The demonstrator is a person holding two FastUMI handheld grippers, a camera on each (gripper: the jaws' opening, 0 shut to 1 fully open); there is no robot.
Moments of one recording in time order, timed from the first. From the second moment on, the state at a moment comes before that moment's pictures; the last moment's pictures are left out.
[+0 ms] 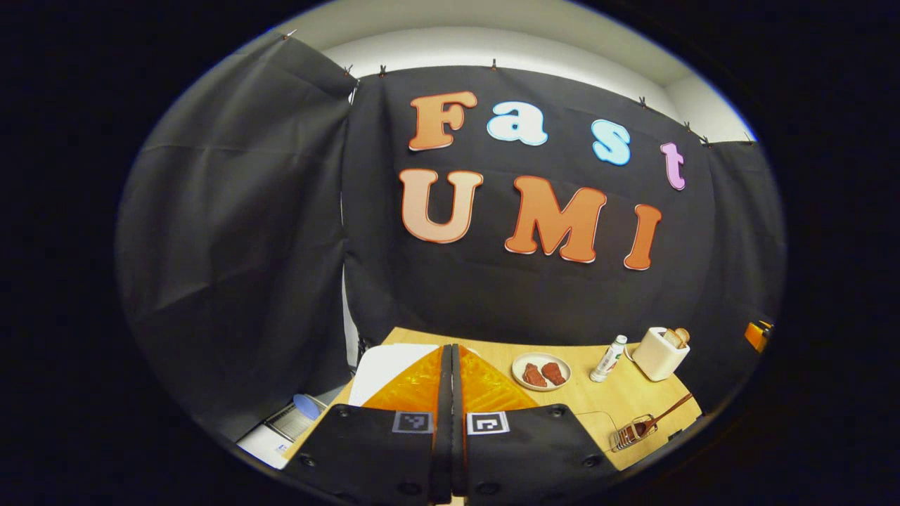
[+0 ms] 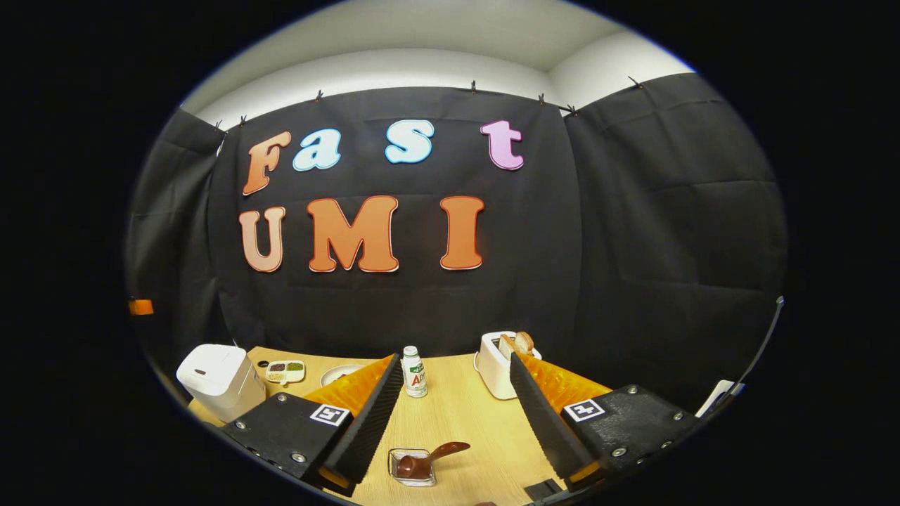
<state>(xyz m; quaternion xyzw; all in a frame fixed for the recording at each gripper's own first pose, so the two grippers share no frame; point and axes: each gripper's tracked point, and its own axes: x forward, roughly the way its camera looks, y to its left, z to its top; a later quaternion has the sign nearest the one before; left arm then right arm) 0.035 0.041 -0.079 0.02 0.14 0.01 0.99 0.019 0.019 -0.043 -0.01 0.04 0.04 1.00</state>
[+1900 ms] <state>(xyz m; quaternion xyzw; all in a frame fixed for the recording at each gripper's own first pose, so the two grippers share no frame) 0.112 0.083 -0.147 0.02 0.21 0.04 0.98 0.031 0.009 -0.083 -0.01 0.09 0.02 1.00</state>
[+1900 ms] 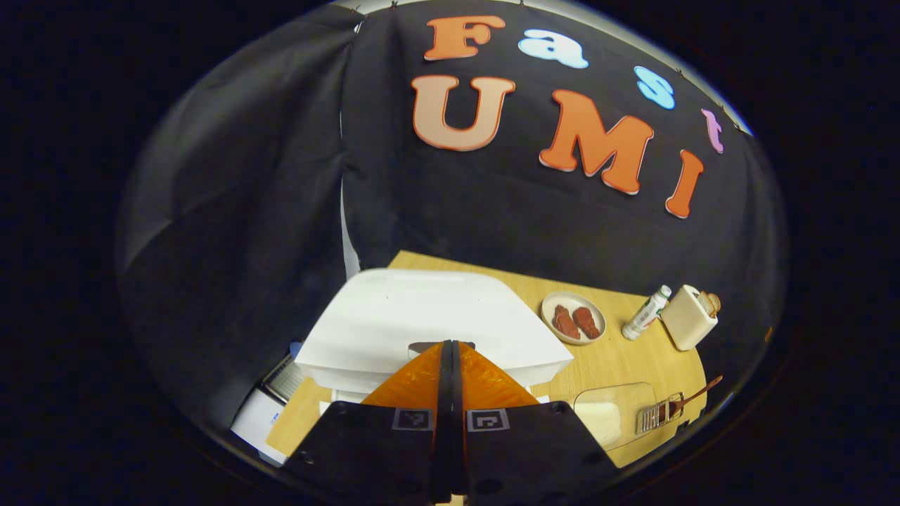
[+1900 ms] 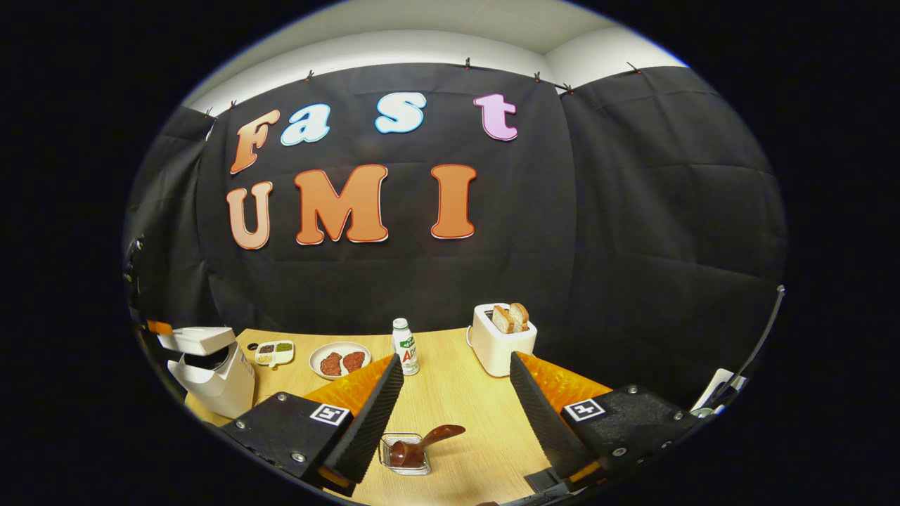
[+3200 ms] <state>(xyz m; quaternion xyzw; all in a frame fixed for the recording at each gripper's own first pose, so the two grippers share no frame) 0.045 0.040 -0.024 0.03 0.01 0.04 1.00 0.073 0.020 -0.229 0.12 0.18 0.02 0.98</state>
